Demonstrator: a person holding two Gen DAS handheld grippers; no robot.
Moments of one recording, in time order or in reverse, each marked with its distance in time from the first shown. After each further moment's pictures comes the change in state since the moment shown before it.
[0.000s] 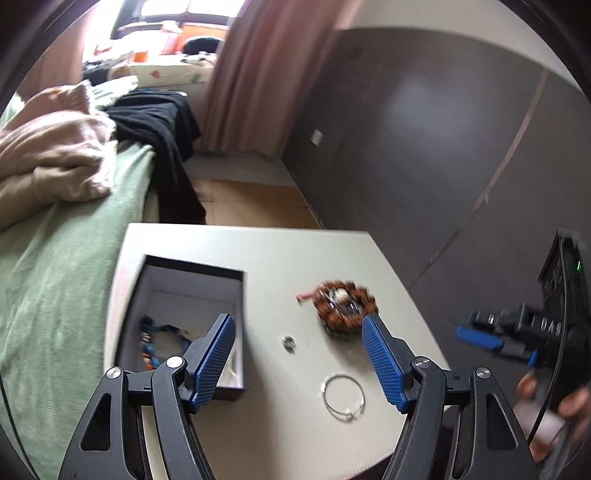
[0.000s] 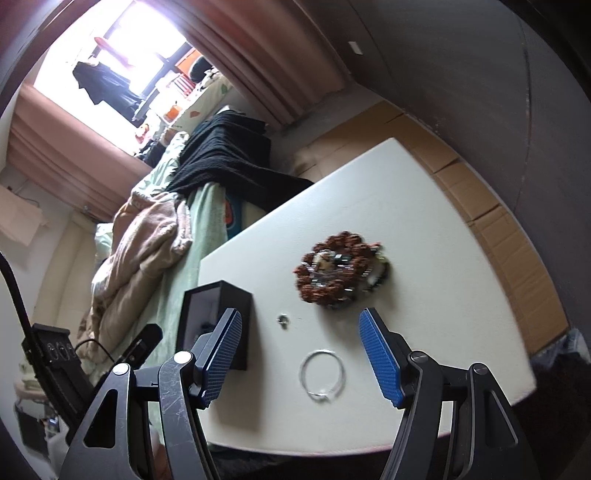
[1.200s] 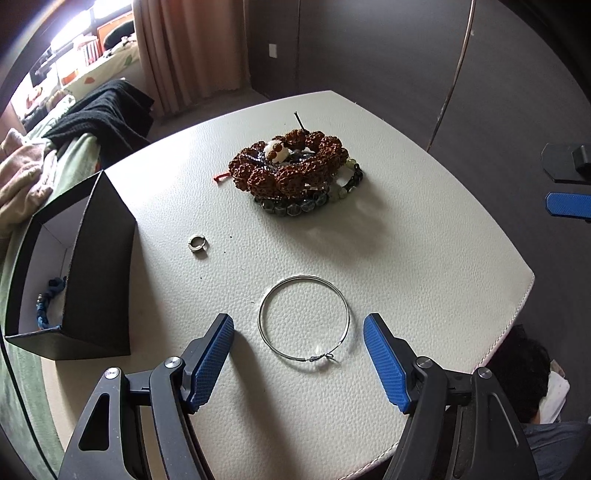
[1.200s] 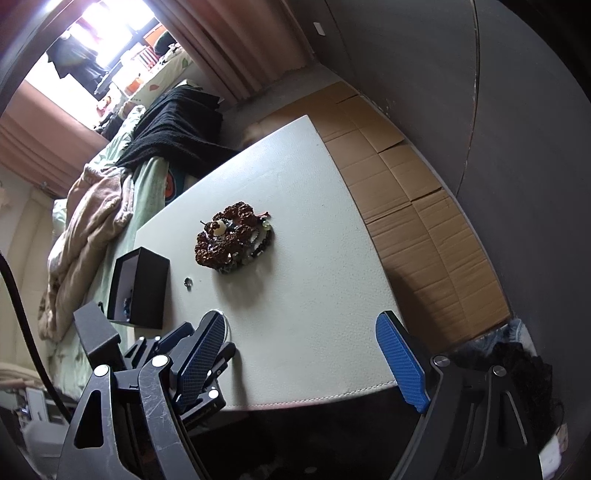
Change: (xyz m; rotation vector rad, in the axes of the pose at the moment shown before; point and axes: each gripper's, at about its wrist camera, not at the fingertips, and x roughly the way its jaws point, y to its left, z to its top) left arm 0.104 -0.074 -0.081 0.306 0.303 0.154; right arm -0.028 -0.070 -0.007 -0.021 0.111 -0.152
